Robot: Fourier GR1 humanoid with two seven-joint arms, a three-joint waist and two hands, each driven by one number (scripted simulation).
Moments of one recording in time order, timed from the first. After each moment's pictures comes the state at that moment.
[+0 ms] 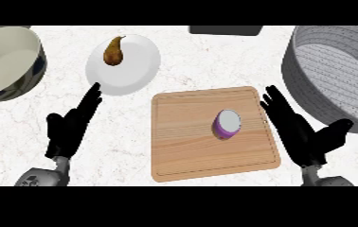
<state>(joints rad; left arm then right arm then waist) -0.08 0.33 -0.18 -1.48 0.14 0.11 0.13 -0.03 -0.34 0.24 -1.58 -0.46 -0.11 0.10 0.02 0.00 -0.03</state>
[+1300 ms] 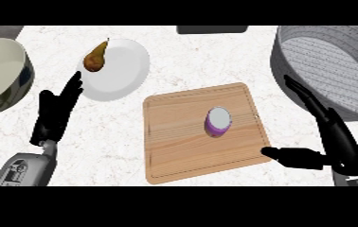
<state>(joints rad) -0.17 0.38 -0.10 -1.40 0.08 0.15 0.21 -0.02 -0.50 0.20 -1.77 0.18 -0.19 -0.20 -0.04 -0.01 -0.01</state>
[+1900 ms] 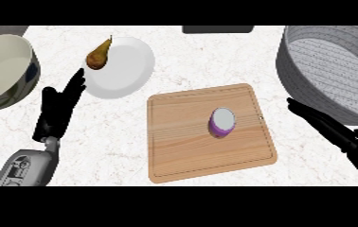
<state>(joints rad) -0.20 0.37 -0.09 -1.39 0.06 0.13 0.22 0.06 -0.77 0.16 -2.19 0.03 0.19 0.28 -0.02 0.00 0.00</state>
